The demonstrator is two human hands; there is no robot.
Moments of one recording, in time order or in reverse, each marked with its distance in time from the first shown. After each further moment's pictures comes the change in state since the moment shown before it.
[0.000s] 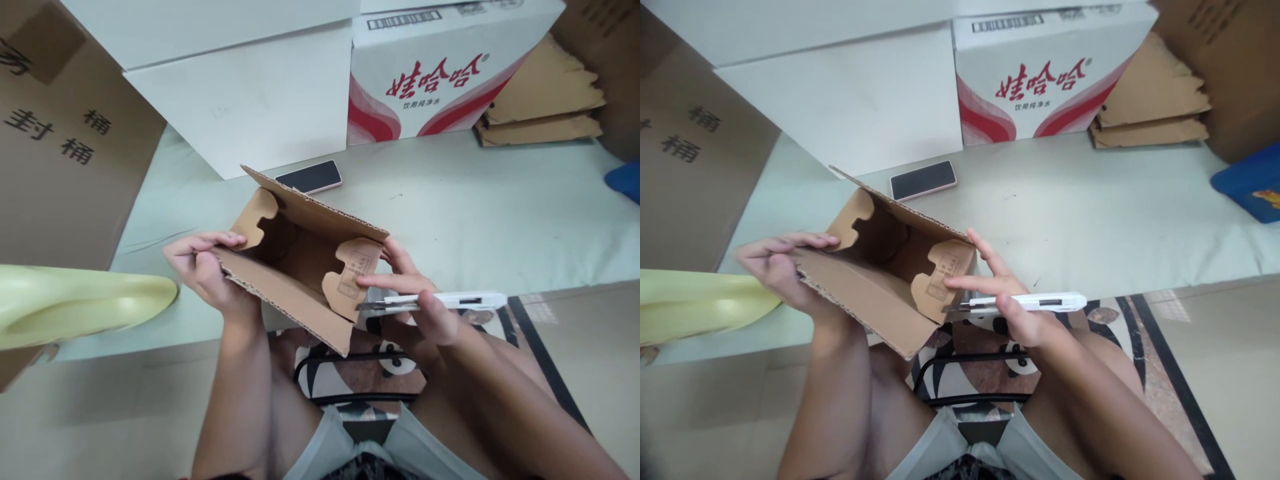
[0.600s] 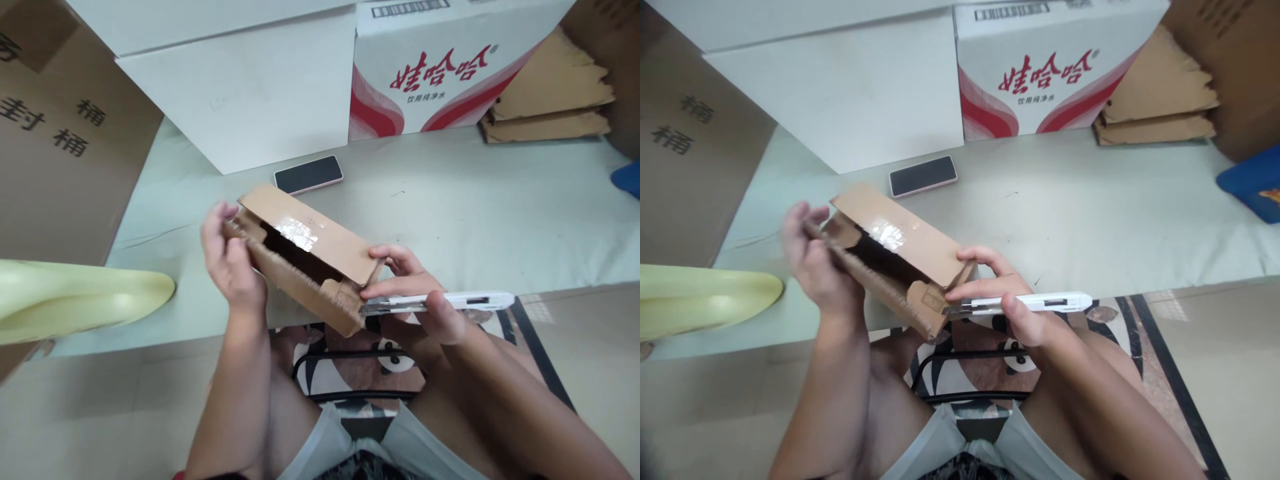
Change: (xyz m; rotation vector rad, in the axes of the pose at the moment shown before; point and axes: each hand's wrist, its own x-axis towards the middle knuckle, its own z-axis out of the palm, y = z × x) left_hand -0.011 0.002 -0.009 0.279 -0.243 -0.007; right_hand 0.002 0.004 0.000 0.064 0.020 -0.048
